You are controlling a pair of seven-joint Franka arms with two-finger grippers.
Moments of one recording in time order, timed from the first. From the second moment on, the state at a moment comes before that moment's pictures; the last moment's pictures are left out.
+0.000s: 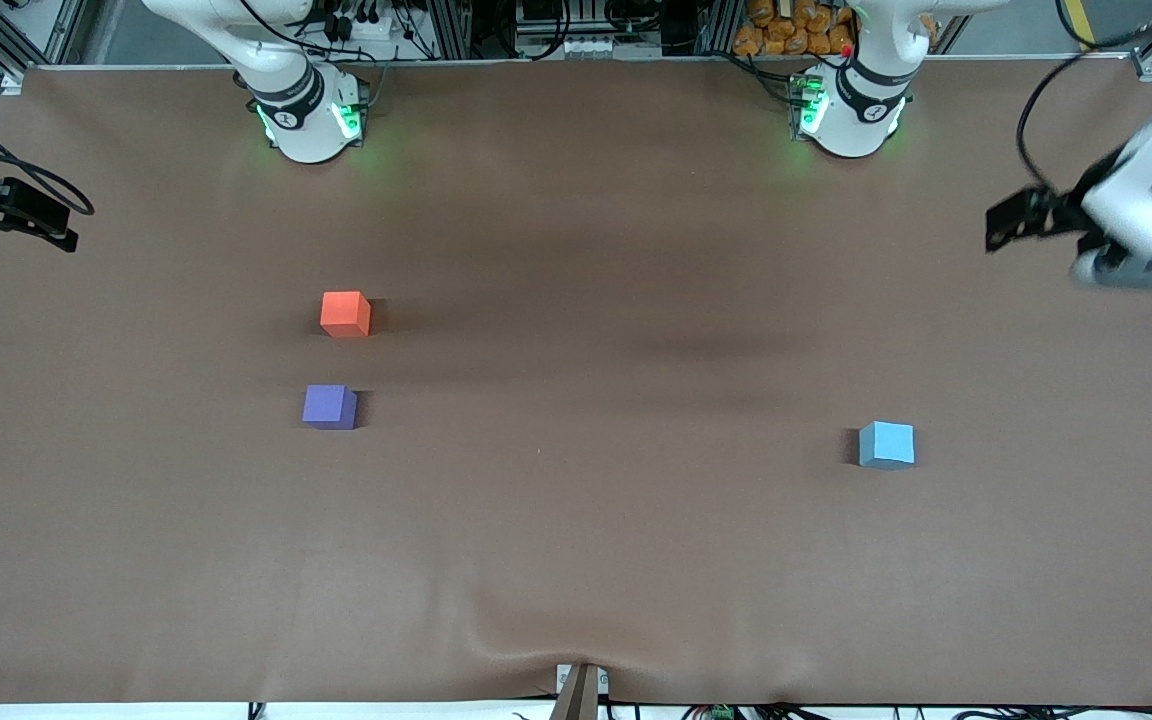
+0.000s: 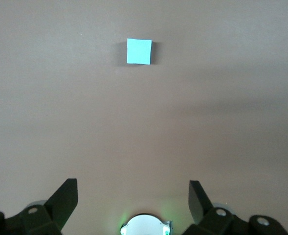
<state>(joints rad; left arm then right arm) -0.03 0.12 -0.08 -1.48 0.02 1.43 -0.05 -0.06 -0.02 0.02 -1.53 -0.04 1.44 -0.03</state>
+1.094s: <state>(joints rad) -0.04 0.66 -0.08 -1.44 0.13 1.86 -0.11 -0.06 -0.02 0.02 -1.53 -0.04 1.44 -0.03</state>
